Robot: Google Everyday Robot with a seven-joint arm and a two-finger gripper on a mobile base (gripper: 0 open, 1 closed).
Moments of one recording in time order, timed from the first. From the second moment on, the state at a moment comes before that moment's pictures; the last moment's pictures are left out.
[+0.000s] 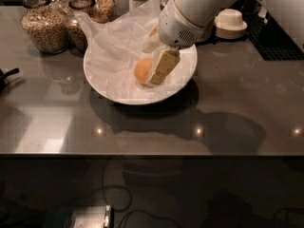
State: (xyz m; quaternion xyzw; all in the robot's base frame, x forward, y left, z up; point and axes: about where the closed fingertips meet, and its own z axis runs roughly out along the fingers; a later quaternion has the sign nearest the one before) arm 0.562 0.004 0.933 -0.73 0.62 0.12 0.25
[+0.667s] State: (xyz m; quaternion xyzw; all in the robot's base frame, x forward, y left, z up) arm 0.603 0.008 0.916 -0.71 0.63 0.13 0.27
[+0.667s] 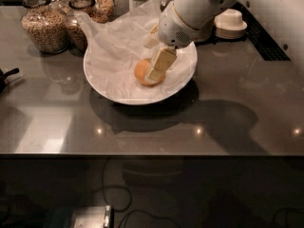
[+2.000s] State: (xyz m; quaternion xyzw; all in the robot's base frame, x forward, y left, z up) arm 0.631 0.023 0.860 -0.71 0.64 0.13 0.27
